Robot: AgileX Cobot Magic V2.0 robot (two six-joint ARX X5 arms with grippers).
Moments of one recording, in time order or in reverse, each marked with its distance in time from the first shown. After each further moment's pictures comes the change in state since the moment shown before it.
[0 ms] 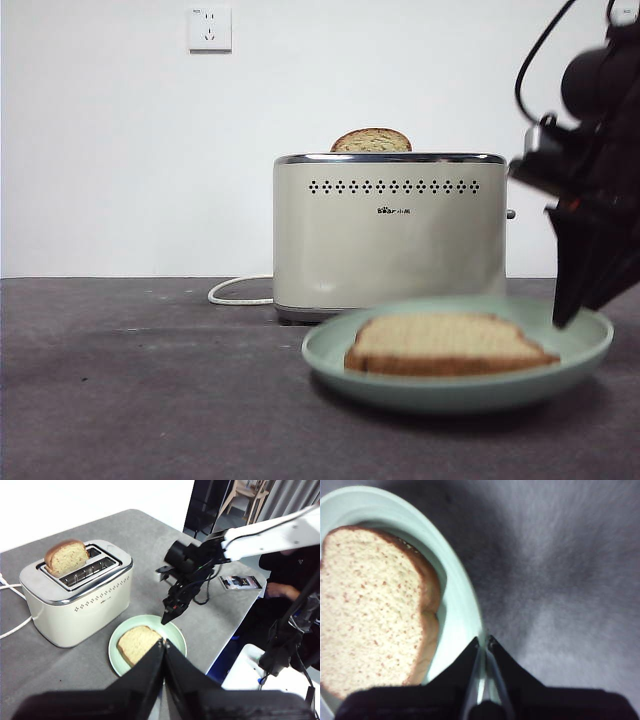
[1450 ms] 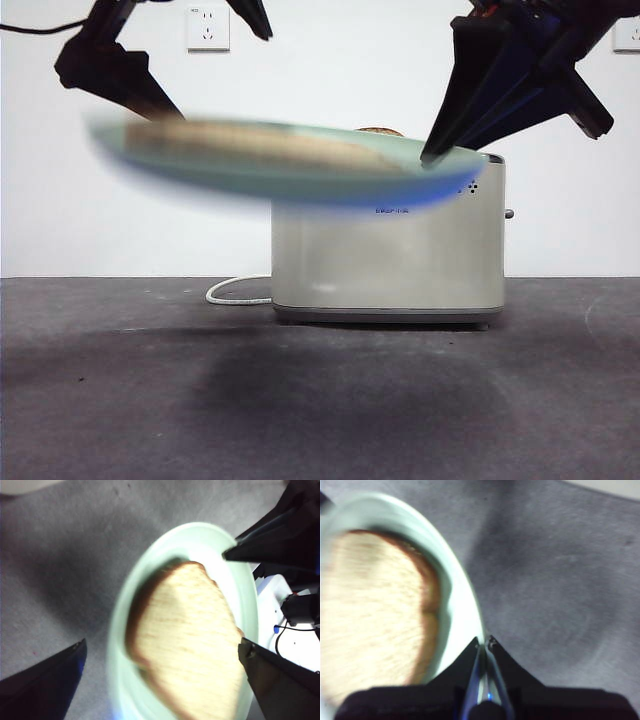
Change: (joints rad) left arm -0.001 0.511 -0.299 0.155 0.087 -0.079; right arm 0.331 -0.342 0.000 0.052 -0.087 0.141
